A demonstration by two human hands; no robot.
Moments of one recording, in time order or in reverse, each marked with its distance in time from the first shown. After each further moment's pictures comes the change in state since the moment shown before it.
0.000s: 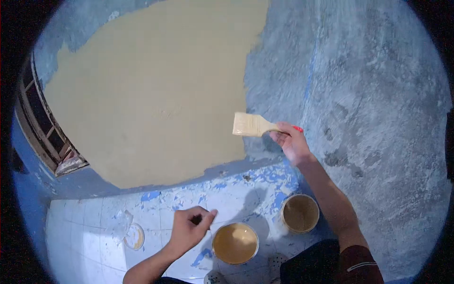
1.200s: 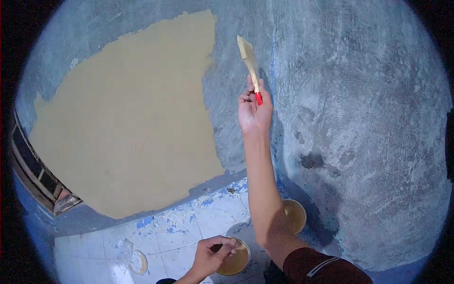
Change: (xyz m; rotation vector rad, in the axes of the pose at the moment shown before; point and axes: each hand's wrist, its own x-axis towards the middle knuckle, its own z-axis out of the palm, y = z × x) left_hand -0.010 0.035 0.066 -0.357 -0.343 -0.159; right_hand 0.066 -0.078 0.087 1.002 -0.082 -0.519
